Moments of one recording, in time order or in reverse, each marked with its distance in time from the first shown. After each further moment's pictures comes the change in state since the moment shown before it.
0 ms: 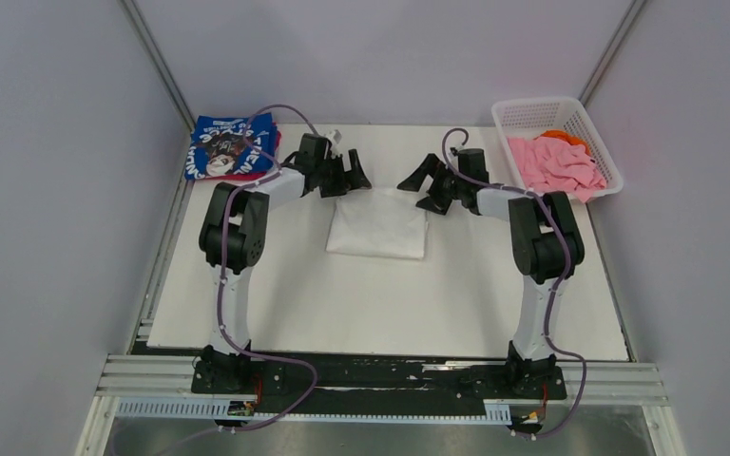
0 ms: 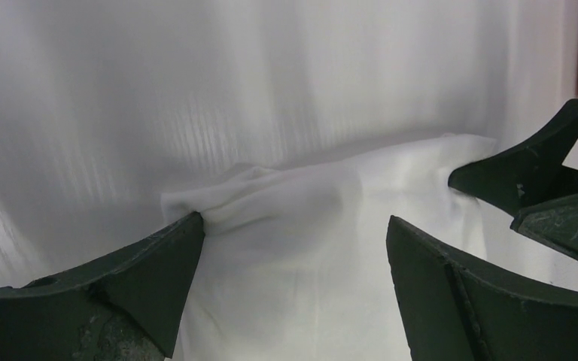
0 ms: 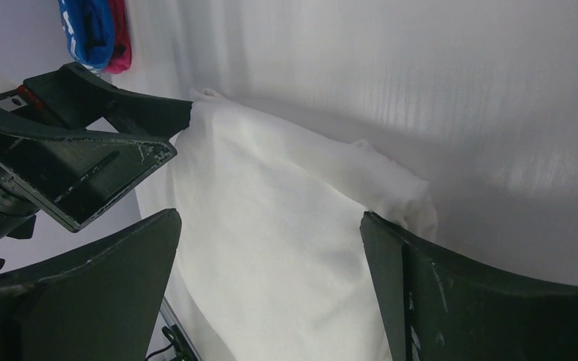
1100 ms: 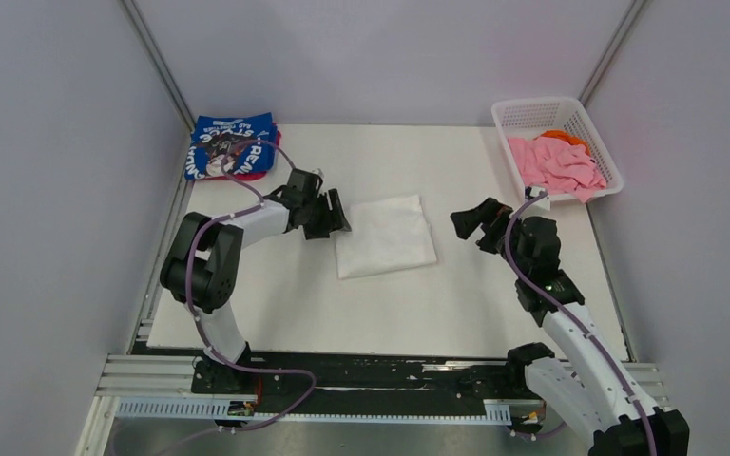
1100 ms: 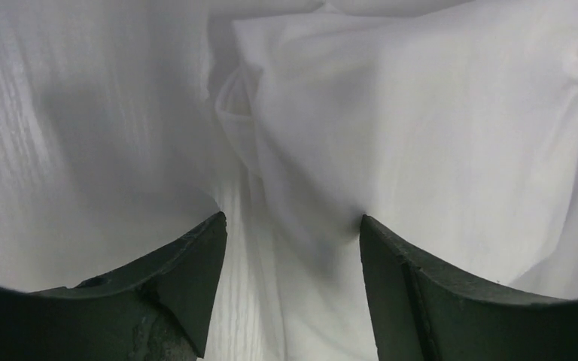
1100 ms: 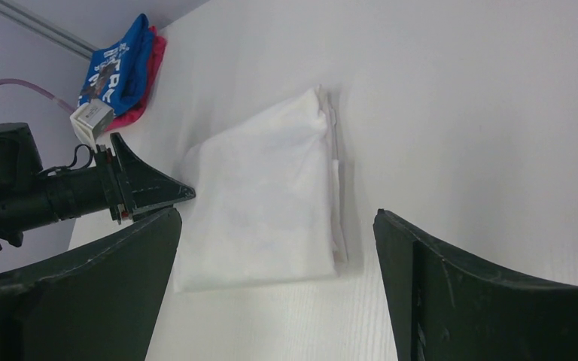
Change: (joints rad) left arm -0.043 -0.426 -0.545 -0.067 -0.157 -0.106; right arm 0.040 -1.284 -0.732 -0.144 0.473 -0.184
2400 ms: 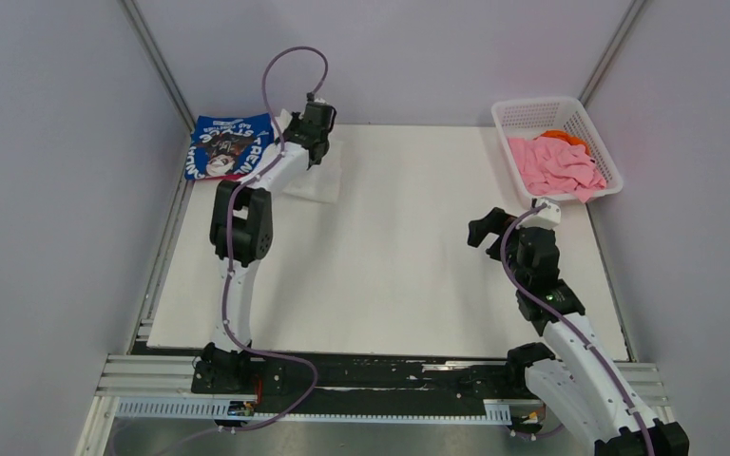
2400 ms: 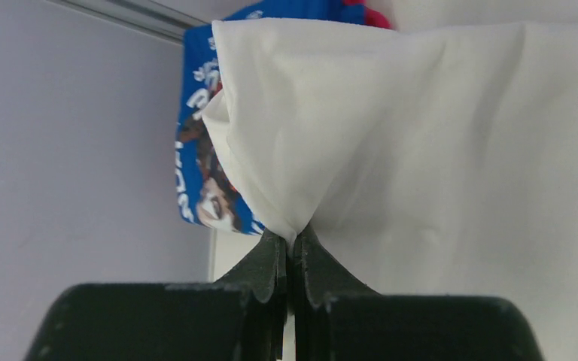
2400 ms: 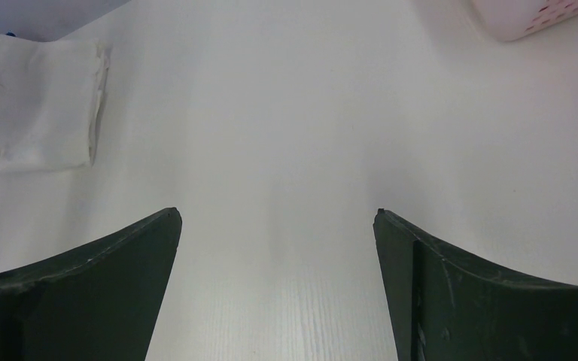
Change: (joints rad) left arm 0.024 0.506 0.888 -0.162 -1.027 0.903; right arm 0.000 -0.074 -0.066 -0.089 0.246 -0.132
